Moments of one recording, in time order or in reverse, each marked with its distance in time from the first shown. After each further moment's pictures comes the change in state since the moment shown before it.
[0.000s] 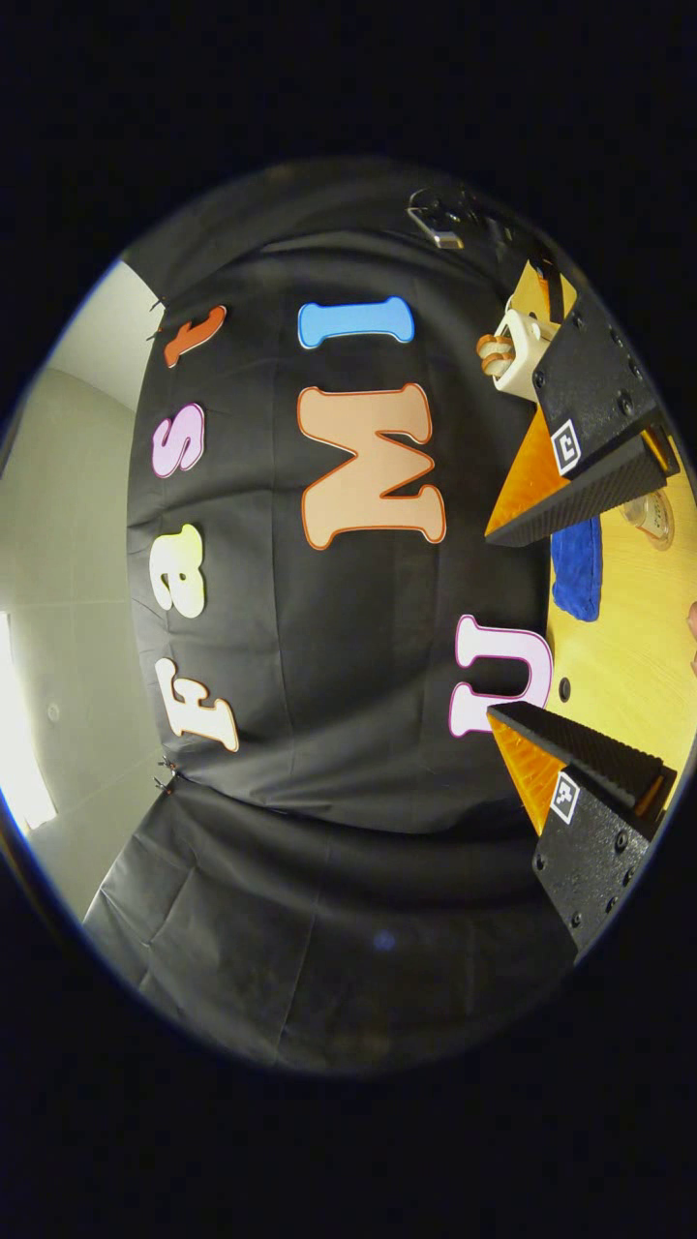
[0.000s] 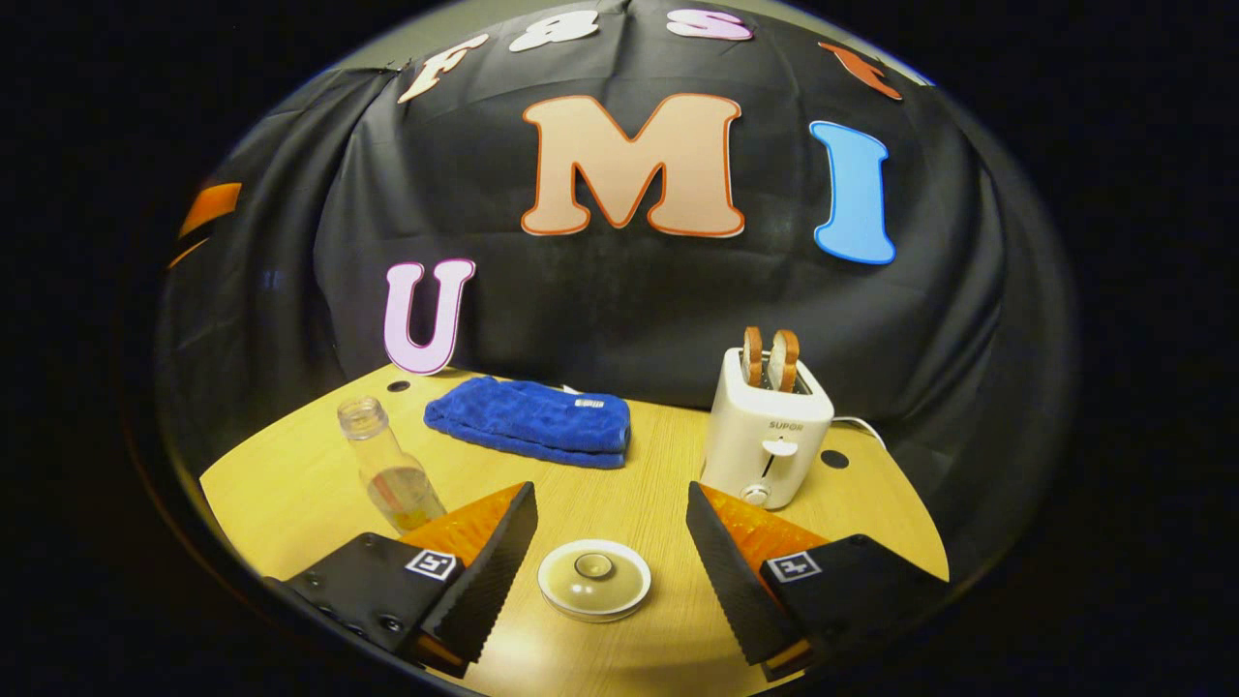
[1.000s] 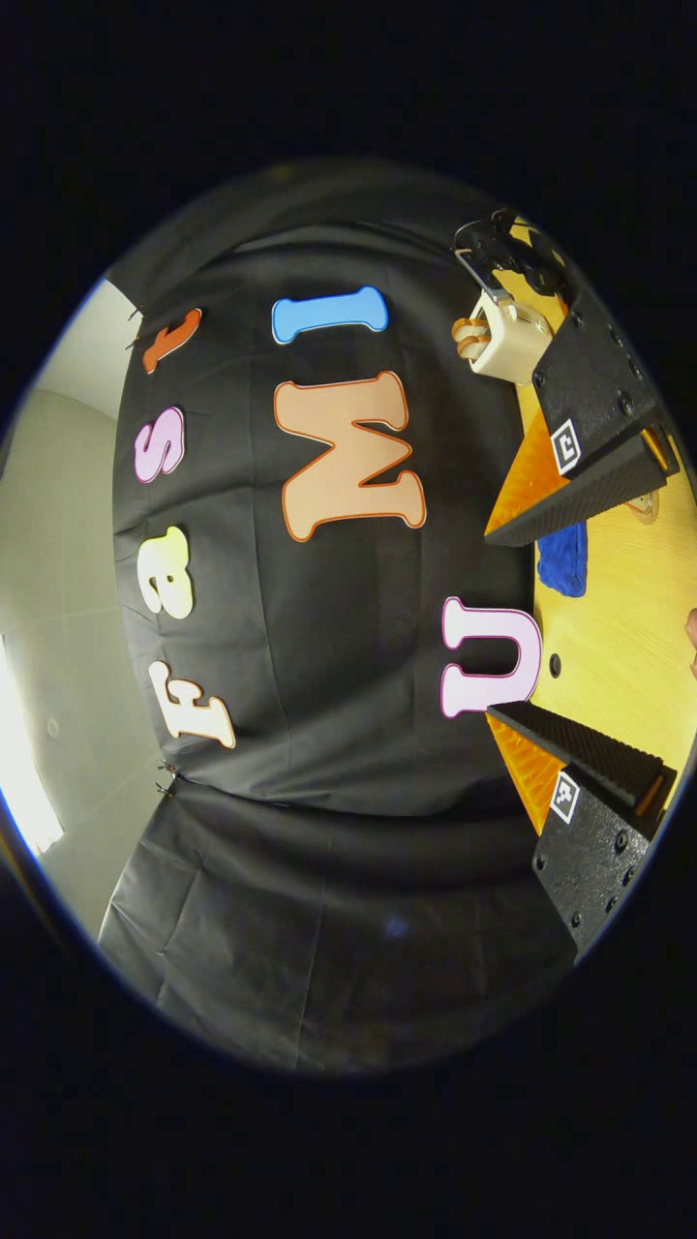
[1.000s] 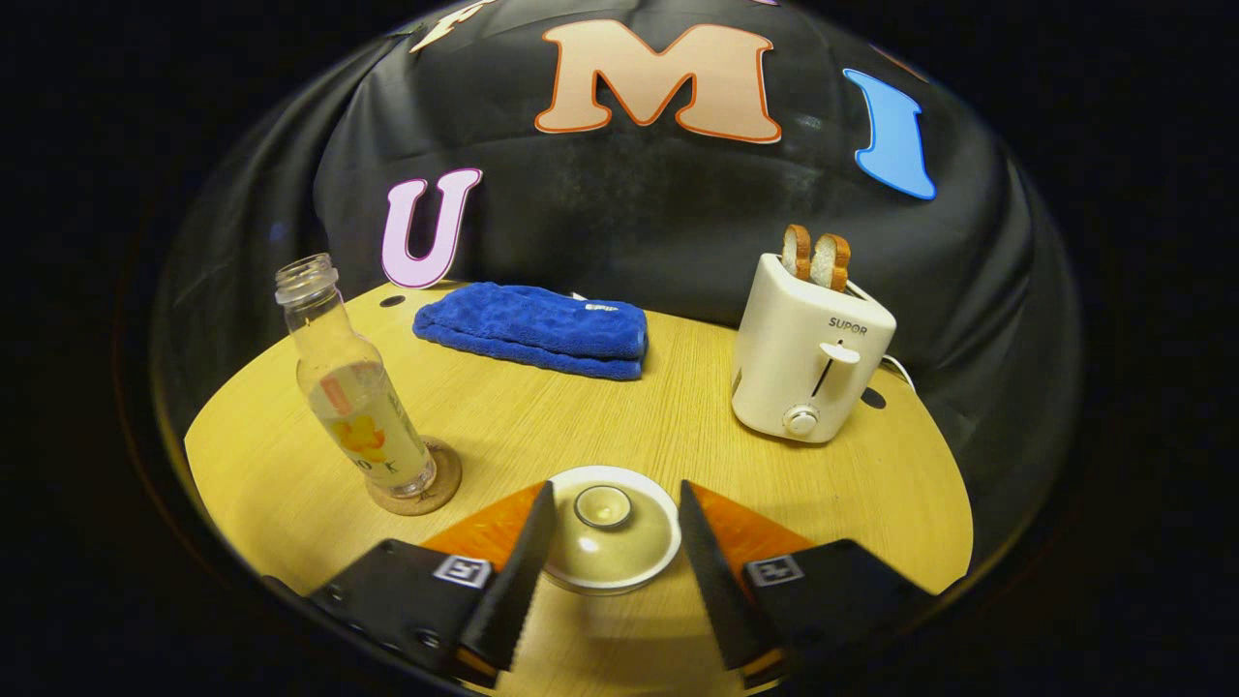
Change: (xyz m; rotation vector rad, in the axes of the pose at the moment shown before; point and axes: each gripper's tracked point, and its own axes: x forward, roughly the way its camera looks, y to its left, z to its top) left arm -0.011 0.009 -0.013 0.056 0.045 0.022; right arm 0.034 0.009 -0.081 -0.053 0.187 0.009
